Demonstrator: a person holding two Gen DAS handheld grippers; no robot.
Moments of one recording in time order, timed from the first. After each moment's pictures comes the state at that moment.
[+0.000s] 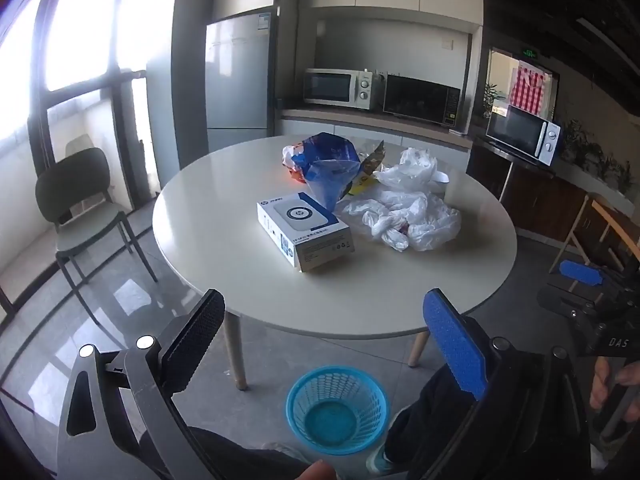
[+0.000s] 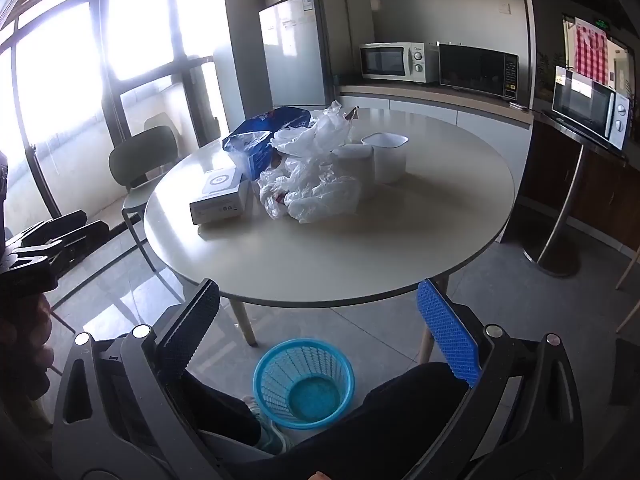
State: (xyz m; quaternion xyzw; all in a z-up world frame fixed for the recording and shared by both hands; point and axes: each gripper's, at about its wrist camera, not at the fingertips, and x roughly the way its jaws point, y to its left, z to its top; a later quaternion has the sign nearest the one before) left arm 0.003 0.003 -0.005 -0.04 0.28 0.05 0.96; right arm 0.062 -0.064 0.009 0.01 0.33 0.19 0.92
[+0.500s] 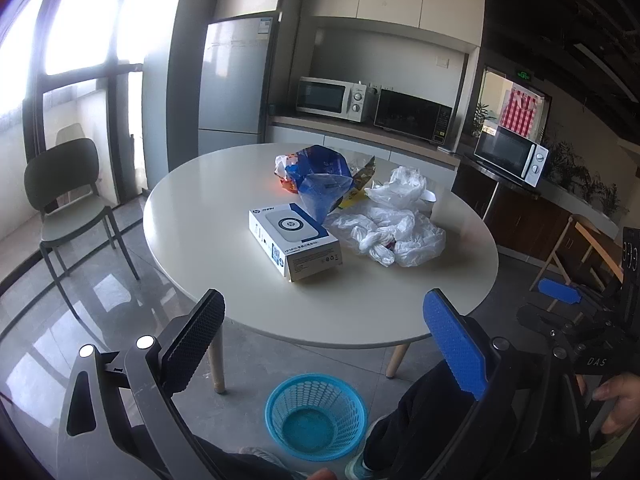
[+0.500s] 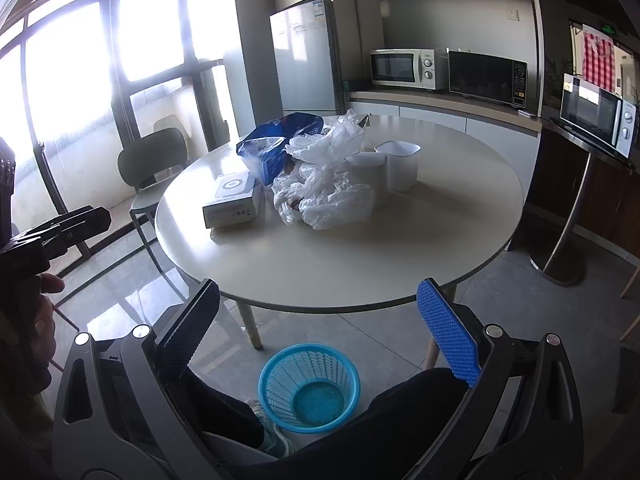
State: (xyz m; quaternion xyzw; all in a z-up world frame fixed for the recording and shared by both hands) left arm 0.001 0.012 -0.001 -0.08 0.27 0.03 0.96; right arm 0.056 -0.059 0.017 0.01 0.32 0.21 0.92
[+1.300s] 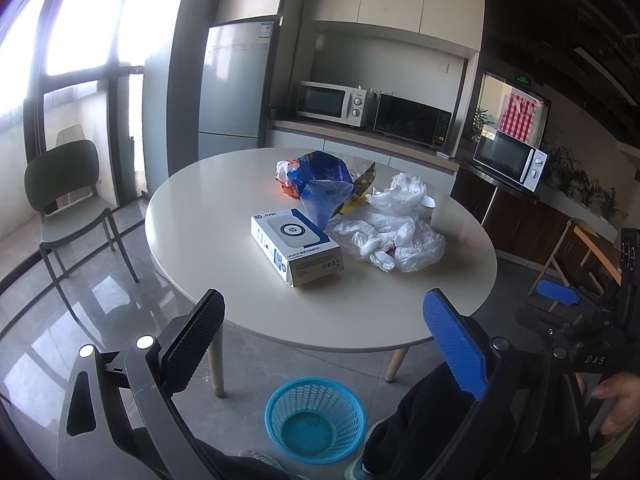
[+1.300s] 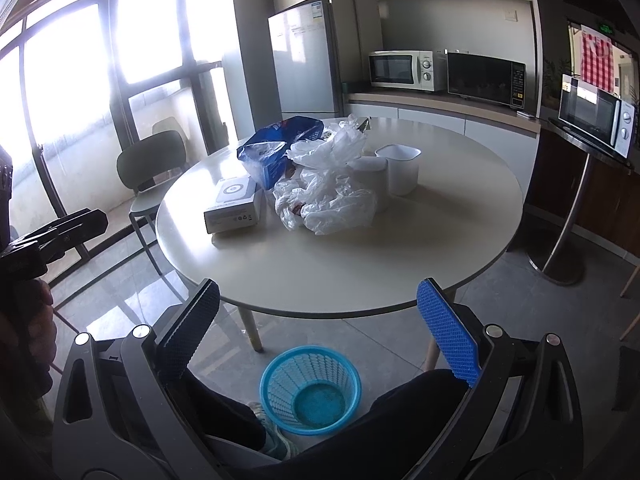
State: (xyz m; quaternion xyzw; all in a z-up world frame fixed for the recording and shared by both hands) left arm -0.001 0.015 0.001 -0.09 0.25 0.03 0.96; right arm 0.057 -0.055 0.021 0.01 0.31 0.21 0.93
